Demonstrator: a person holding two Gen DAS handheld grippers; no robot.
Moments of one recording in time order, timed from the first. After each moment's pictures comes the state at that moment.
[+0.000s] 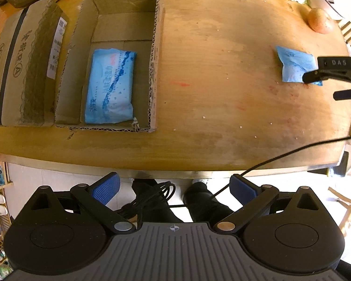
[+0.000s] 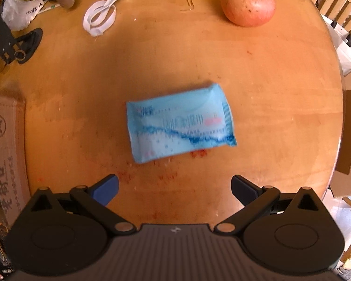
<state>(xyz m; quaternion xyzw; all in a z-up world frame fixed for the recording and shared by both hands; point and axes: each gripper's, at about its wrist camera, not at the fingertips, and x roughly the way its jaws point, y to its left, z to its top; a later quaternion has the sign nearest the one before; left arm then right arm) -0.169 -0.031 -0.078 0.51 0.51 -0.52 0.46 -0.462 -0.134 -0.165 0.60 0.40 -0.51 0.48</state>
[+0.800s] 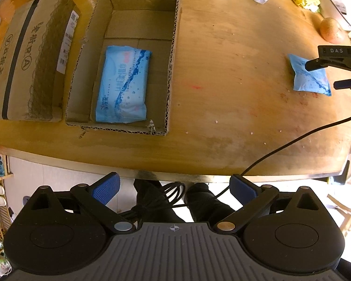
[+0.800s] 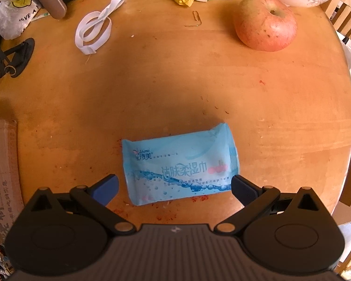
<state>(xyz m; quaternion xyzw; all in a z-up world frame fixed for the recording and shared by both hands) -0.154 -0.038 -0.081 0.51 0.52 -0.50 0.47 -0.466 -0.175 -0.185 0.59 0.41 -0.50 0.49</state>
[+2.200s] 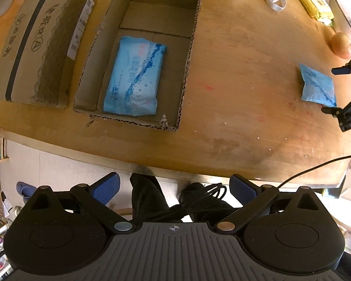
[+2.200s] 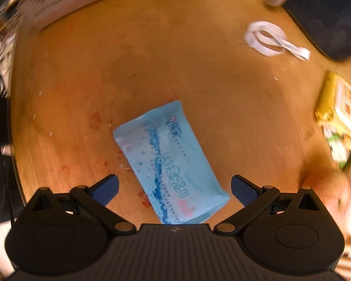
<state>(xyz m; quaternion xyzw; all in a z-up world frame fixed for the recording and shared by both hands) -0.137 -0.035 -0.085 0.48 0.55 -0.48 0.49 -0.433 -0.147 -0.196 0.16 0.61 -0.17 0.75</state>
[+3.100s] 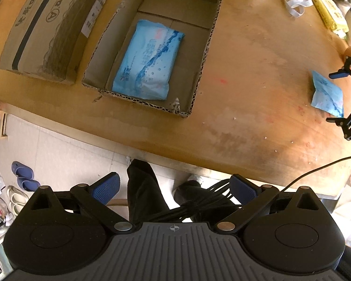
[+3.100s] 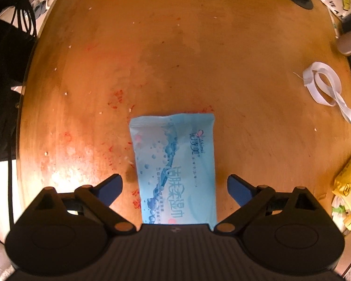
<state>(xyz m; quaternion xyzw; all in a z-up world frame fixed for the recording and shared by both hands) -0.129 -0.022 -0.093 0.46 0.58 -0.44 0.51 -0.416 -0.153 -0.206 0.05 0.66 -0.03 0.75</state>
